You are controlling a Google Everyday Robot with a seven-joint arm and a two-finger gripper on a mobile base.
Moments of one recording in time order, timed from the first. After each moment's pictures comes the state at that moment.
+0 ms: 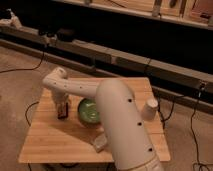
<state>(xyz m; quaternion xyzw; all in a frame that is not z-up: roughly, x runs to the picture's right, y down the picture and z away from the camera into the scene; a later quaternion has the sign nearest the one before) -0.259 0.101 0.924 -0.12 -0.29 -0.80 0.52</state>
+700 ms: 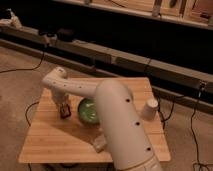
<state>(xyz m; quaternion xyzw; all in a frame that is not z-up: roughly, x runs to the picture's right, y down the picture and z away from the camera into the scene) -0.260 0.106 0.924 -0.13 -0.30 -0.80 0.51</state>
